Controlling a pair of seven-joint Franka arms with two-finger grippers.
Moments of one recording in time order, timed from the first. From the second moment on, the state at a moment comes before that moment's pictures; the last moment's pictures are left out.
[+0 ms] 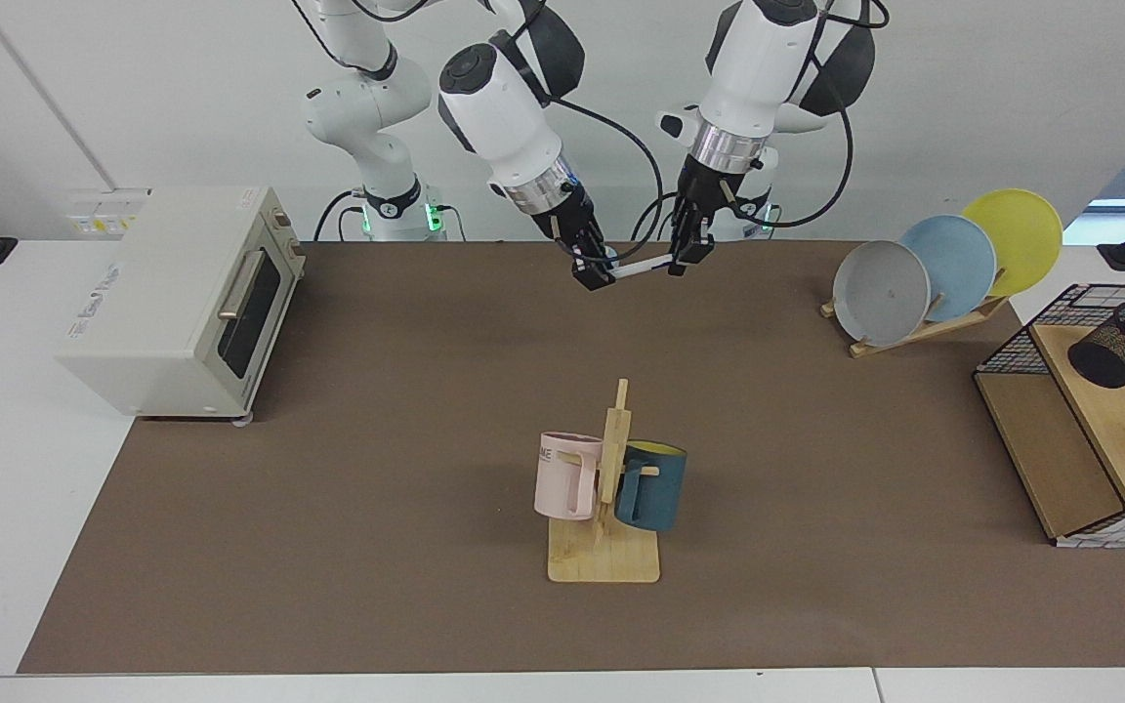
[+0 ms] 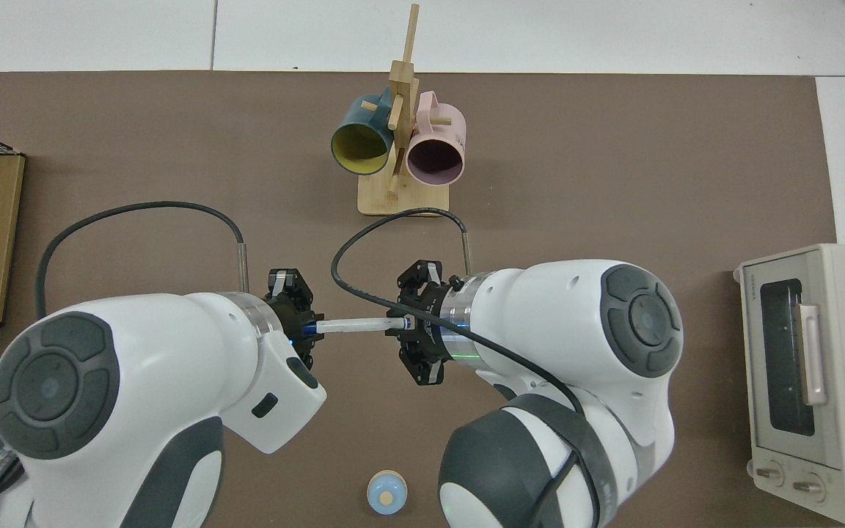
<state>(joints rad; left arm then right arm) -0.08 -0.22 -0.38 -2.02 -0.22 2.00 1.26 0.58 0.03 0.01 -1.90 0.47 2.20 1.94</state>
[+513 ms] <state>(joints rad) -0.08 -0.22 -0.38 -2.02 -0.22 2.00 1.24 0.58 0.03 0.01 -1.90 0.44 2.20 1.94</state>
